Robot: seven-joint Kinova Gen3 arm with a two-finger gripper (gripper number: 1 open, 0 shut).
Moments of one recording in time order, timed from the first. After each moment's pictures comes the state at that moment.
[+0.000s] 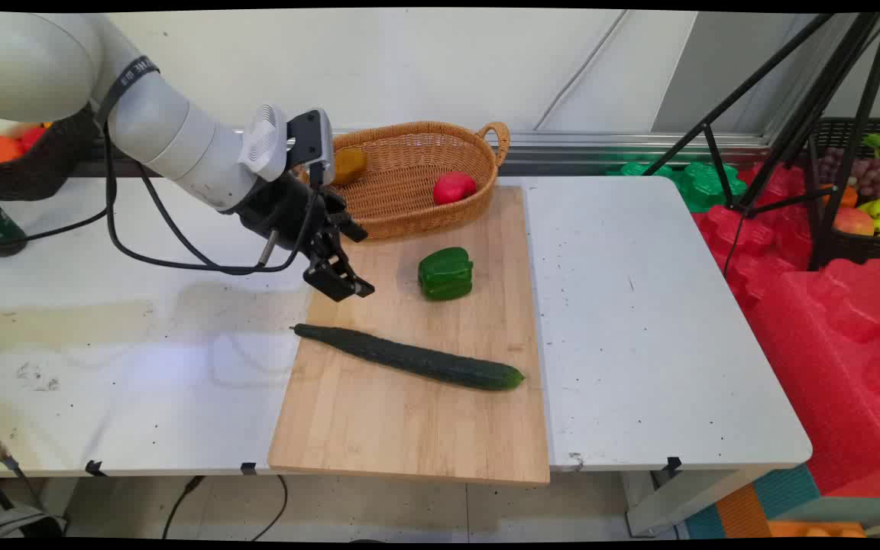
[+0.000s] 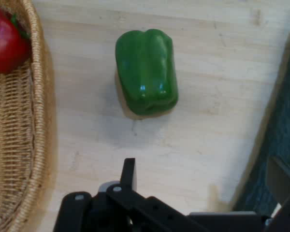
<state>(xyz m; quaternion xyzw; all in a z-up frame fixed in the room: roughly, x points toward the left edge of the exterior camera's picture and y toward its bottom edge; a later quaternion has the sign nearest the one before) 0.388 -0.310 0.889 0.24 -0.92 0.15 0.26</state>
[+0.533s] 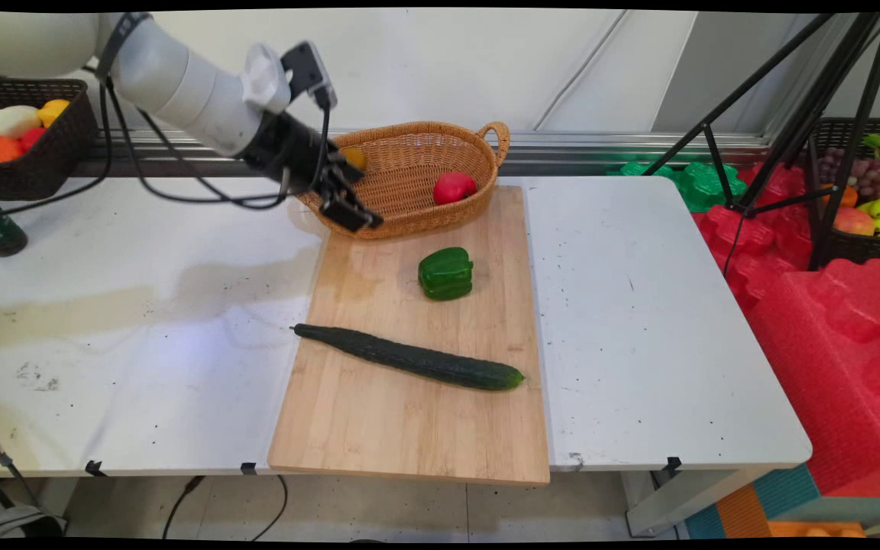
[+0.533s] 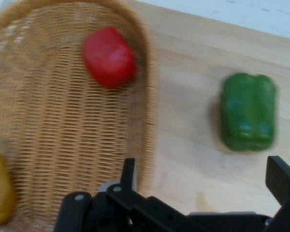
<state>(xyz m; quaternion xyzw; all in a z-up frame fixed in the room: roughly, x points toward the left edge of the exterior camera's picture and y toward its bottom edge) 0.408 -0.352 0.919 0.33 -0.88 0.20 0.28</state>
